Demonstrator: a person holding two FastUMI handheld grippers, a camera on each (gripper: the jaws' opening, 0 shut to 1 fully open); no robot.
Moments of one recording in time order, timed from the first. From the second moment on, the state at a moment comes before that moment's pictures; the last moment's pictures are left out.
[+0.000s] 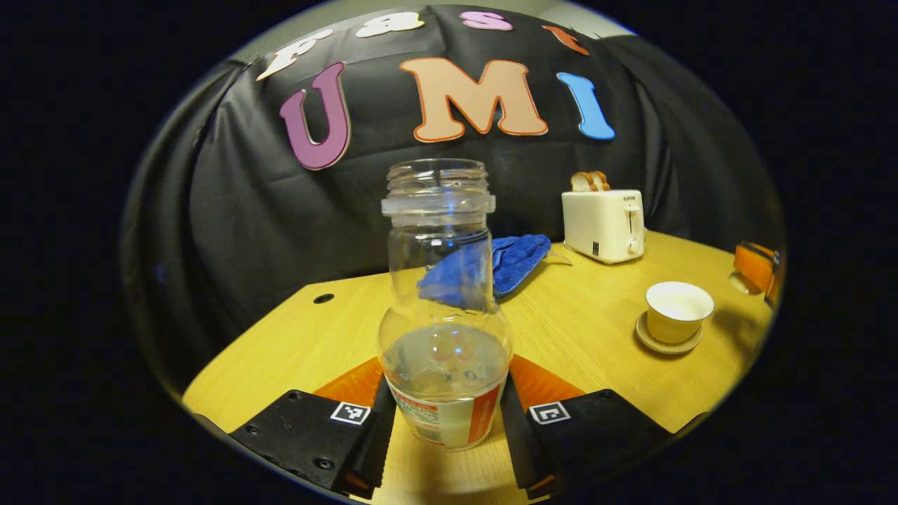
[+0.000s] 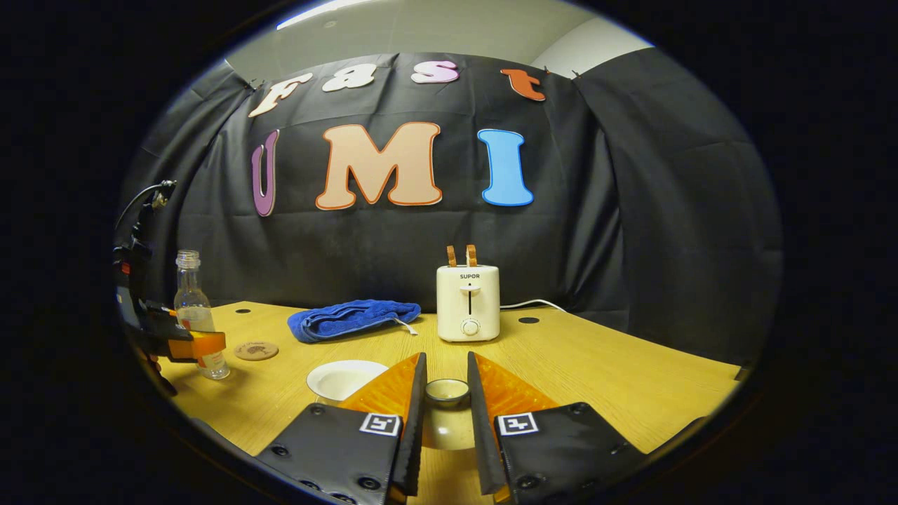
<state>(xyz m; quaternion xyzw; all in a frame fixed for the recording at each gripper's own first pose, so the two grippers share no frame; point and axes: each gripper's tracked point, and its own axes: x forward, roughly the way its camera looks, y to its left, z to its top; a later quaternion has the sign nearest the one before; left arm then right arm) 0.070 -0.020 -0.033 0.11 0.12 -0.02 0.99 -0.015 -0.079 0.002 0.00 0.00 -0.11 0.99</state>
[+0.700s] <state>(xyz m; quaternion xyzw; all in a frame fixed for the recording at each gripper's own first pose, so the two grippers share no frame) 0.114 -0.054 0.029 0.50 0.03 0.00 0.87 -0.023 -0.121 0.003 -0.01 0.00 -0.14 0.99</state>
